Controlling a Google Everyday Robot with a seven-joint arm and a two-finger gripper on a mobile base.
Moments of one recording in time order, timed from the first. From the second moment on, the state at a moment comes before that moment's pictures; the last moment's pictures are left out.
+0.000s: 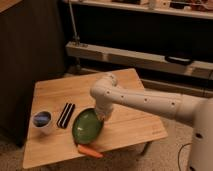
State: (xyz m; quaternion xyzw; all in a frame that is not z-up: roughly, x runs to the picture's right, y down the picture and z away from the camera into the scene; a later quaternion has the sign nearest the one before) arm -0.036 0.138 0.801 -0.22 -0.26 -0.72 0.61
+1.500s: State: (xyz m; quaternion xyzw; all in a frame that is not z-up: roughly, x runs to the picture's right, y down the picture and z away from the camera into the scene) arm 0.202 0.138 0.823 -0.25 -0.24 -0.64 0.69
